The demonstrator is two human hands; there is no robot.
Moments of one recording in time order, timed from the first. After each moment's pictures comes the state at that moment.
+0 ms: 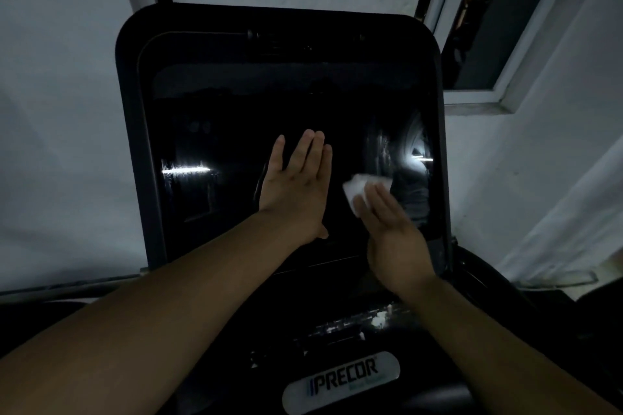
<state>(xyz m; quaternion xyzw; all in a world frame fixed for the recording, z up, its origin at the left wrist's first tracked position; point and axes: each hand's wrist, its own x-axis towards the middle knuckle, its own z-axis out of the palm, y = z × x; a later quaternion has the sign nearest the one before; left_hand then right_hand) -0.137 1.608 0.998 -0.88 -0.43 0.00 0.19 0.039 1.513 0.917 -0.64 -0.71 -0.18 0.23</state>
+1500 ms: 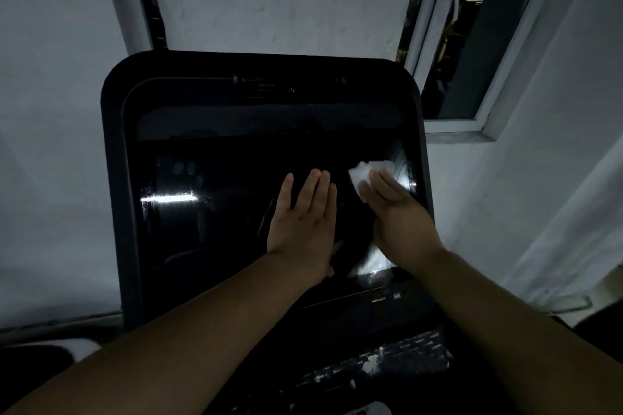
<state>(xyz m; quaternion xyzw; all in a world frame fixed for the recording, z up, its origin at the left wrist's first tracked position) -0.108 1.603 0.996 -0.89 -0.41 -0.01 0.19 0.088 1.558 0.983 -0.66 -0.70 -0.21 0.19</state>
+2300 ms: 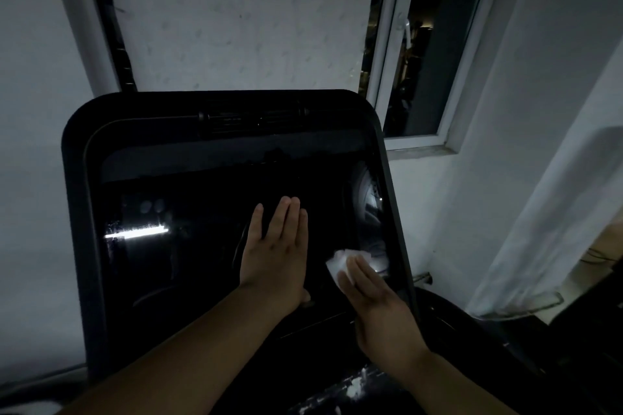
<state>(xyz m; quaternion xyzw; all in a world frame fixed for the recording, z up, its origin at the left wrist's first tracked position) -0.108 1.601 1.001 -0.90 -0.41 0.00 0.17 0.064 1.482 0.911 -0.66 -0.70 -0.16 0.21</state>
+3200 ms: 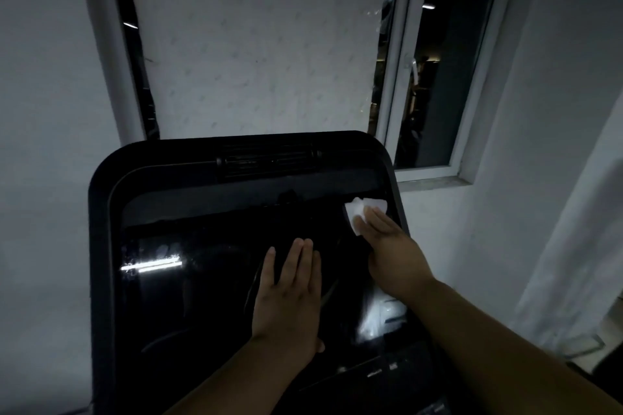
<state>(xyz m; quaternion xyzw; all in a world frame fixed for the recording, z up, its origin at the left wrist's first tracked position) -0.107 1.601 1.005 -0.90 -0.41 0.00 0.14 0.111 1.579 1.020 -0.69 -0.66 -0.19 0.23</state>
